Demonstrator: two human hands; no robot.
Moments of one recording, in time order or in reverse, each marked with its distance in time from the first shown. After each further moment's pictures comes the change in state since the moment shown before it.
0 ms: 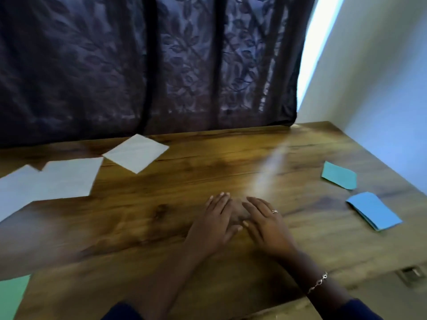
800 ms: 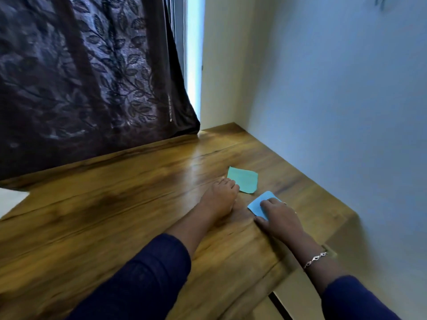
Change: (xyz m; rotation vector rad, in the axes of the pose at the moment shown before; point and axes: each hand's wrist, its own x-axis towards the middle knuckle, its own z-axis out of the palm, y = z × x) left_hand 0.254 0.168 0.063 0.197 0.001 0.423; right_hand -0.063 0.221 -0.092 -0.284 -0.185 0.681
